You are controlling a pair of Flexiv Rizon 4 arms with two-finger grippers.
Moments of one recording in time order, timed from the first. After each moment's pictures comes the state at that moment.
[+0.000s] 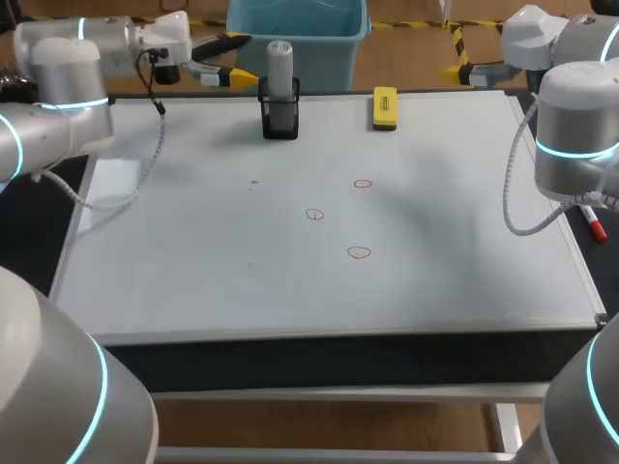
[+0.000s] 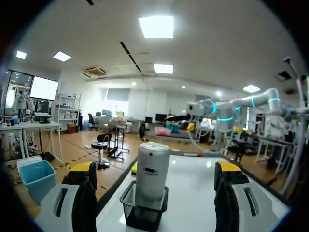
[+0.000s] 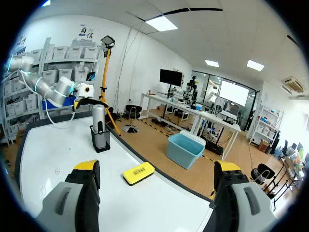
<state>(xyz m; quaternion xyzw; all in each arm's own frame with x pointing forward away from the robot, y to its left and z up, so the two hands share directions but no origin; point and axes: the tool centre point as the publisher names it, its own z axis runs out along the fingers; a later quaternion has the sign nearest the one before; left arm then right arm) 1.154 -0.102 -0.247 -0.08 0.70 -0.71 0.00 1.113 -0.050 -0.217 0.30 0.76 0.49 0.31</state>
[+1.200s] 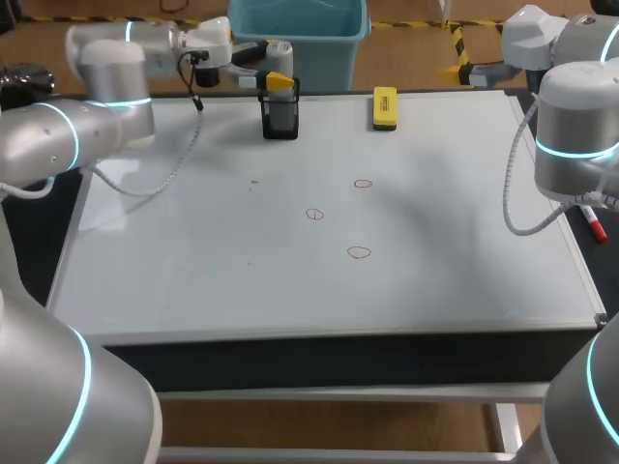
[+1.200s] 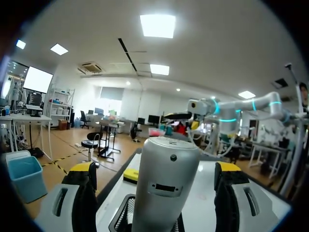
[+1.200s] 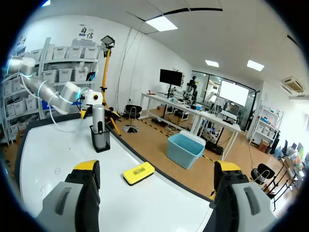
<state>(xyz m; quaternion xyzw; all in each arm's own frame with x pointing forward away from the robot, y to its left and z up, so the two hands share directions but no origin) 1.170 -0.169 -0.271 -0.07 0.69 -0.72 -0.04 1.113 -0.050 -0.217 0.30 0.76 0.49 0.31</state>
